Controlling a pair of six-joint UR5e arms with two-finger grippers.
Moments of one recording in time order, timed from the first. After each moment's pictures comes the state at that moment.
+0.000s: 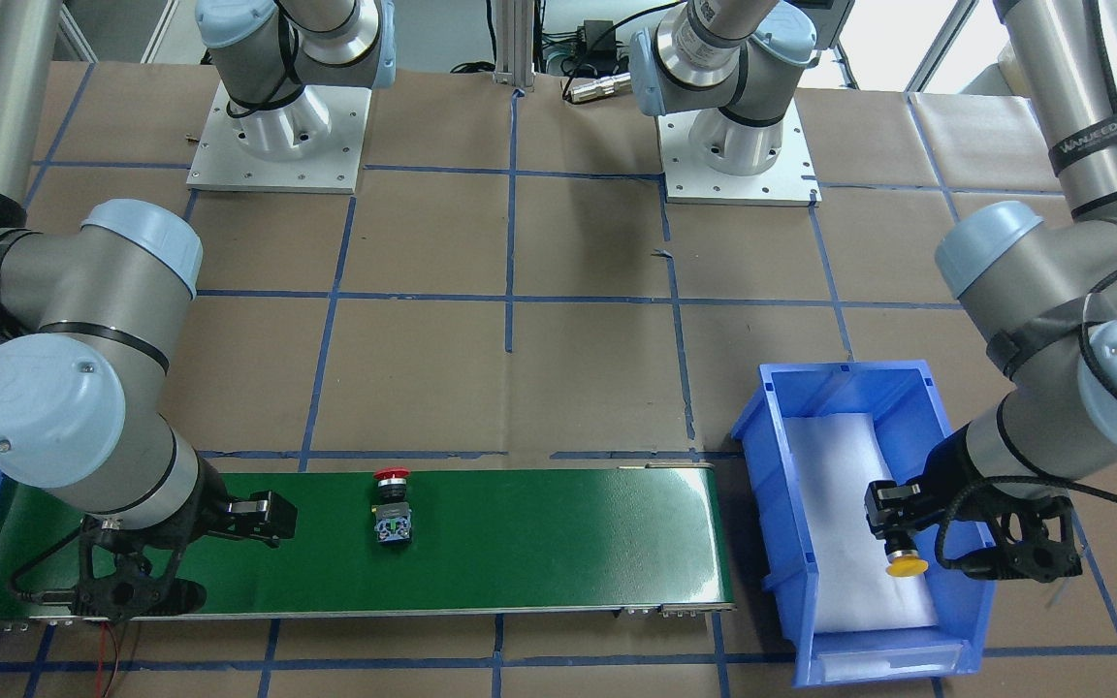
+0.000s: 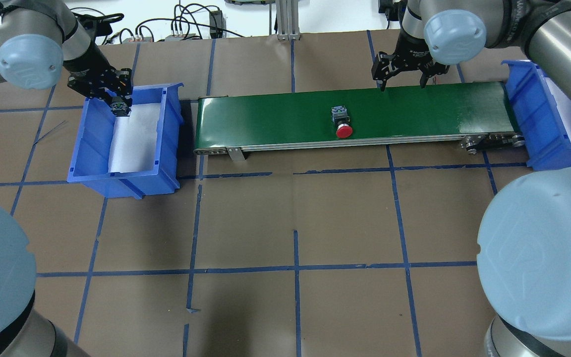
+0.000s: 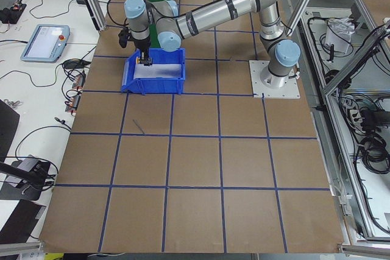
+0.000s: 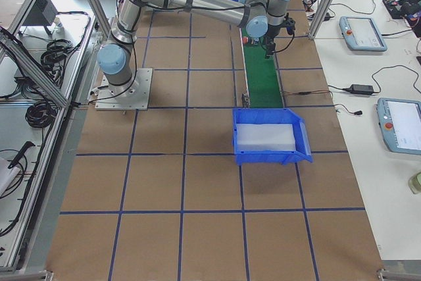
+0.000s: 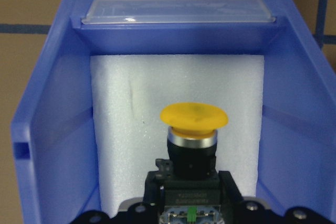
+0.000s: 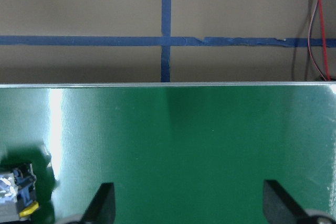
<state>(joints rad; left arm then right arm) -1.33 -2.01 -1.44 -1.24 1.55 0.19 1.55 -1.03 1.34 -1.89 -1.60 -0.03</state>
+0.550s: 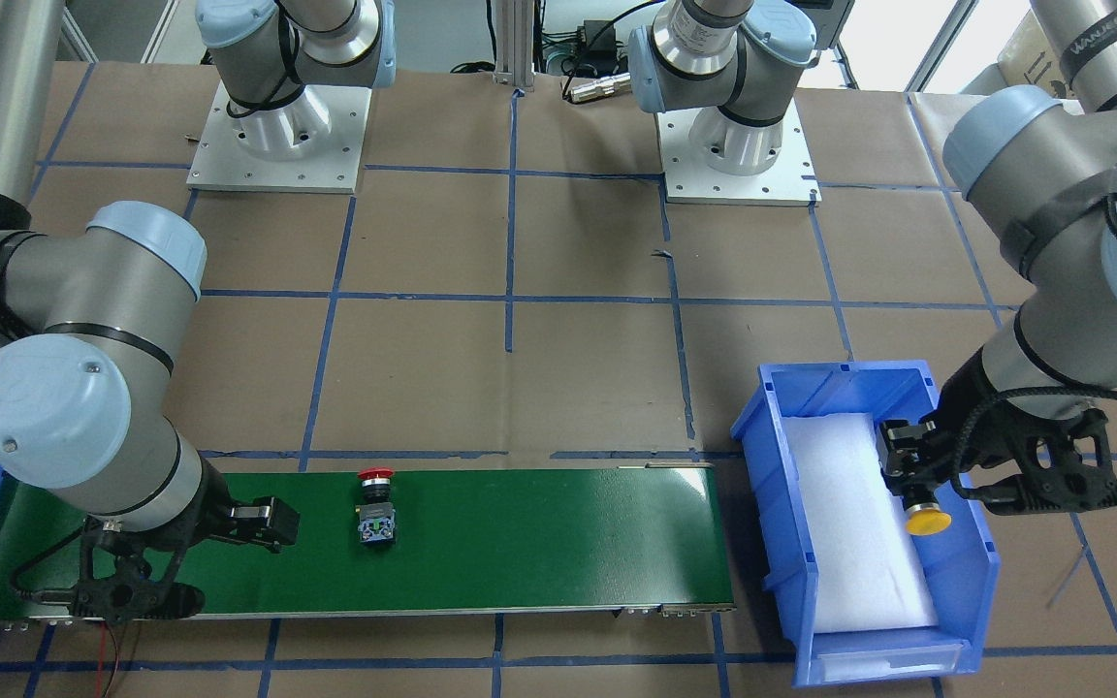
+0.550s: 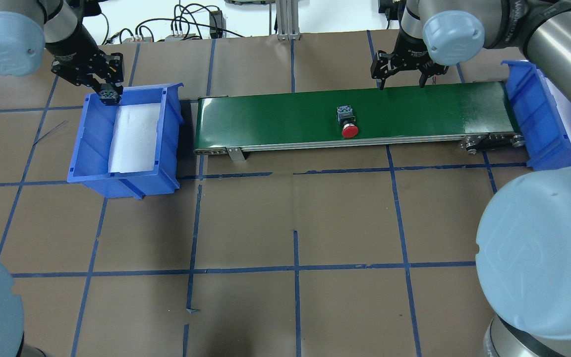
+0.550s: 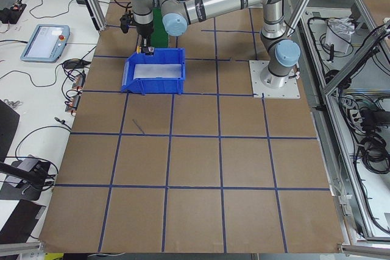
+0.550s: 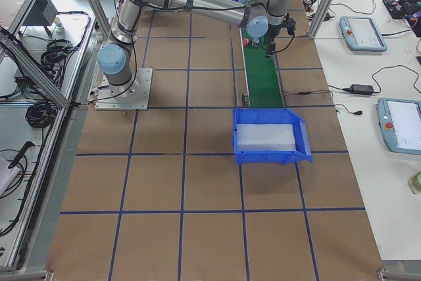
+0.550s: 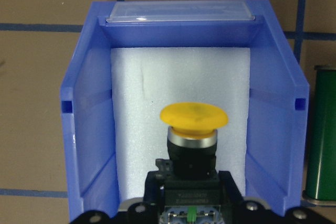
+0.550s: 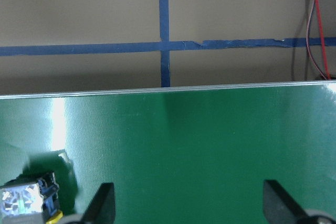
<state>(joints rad) -1.38 -1.91 -1.43 -1.30 1.57 0.15 1.56 -1.03 1.34 -1.90 -1.60 0.01</state>
